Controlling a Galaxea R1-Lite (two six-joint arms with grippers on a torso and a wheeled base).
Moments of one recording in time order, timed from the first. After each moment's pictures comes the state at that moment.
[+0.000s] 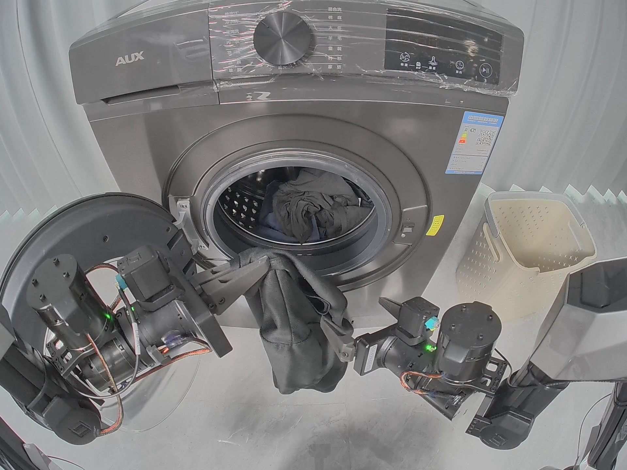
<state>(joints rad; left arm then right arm) -0.56 1.69 -0.31 -1.55 -0.31 -0.12 0.84 2.09 -0.52 -1.46 -0.29 0.19</state>
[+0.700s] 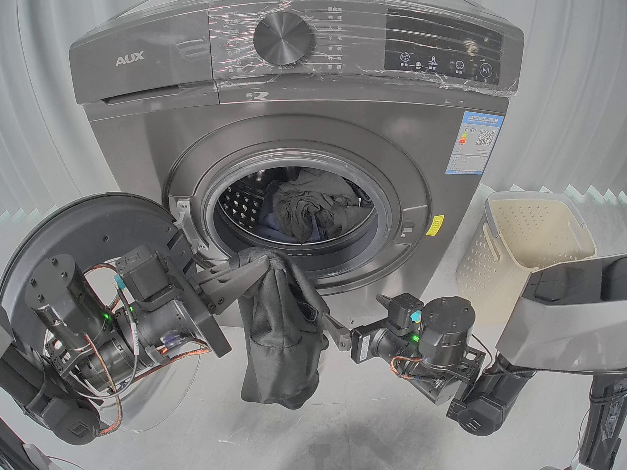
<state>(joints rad) -0.56 1.68 -0.31 -1.55 -0.31 -0.12 0.76 2.22 -0.61 -1.48 -0.25 0.16</state>
